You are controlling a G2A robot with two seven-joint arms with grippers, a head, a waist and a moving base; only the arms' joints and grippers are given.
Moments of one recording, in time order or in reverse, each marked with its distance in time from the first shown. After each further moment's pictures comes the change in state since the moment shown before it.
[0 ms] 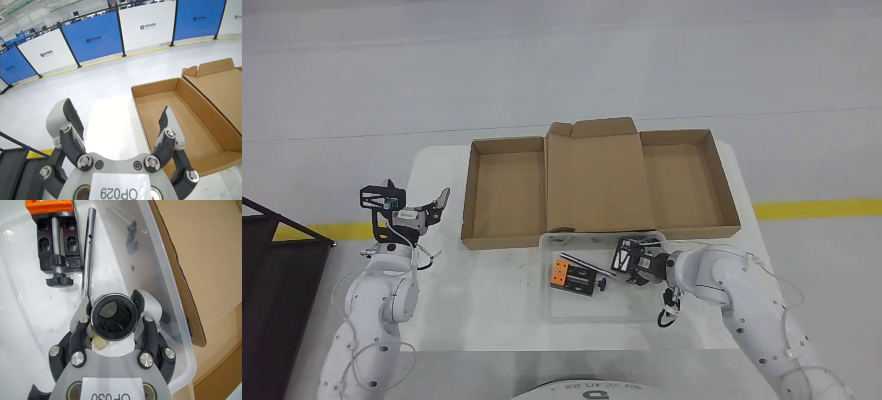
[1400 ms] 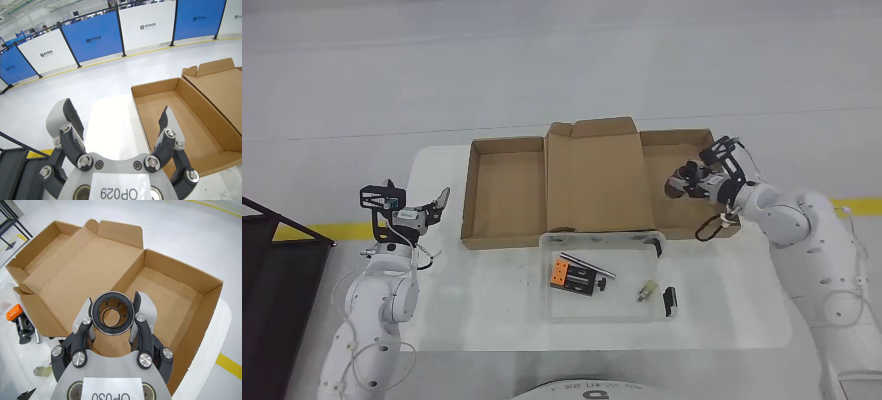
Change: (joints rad) left arm 0.000 0.000 0.000 0.000 0.000 0.000 0.000; right arm 0.339 0.052 0.181 0.464 0.537 0.184 -0.058
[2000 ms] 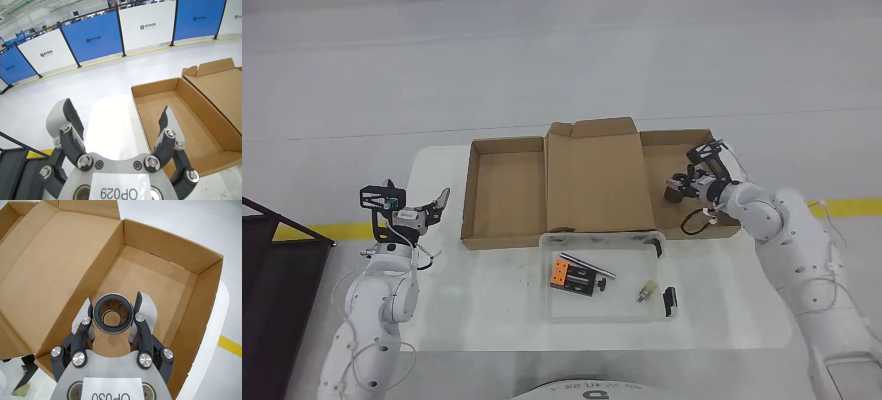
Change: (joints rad) left arm 0.000 0.000 0.000 0.000 0.000 0.000 0.000; right arm 0.061 -0.017 -0.084 0.099 -0.073 0.107 -0.051
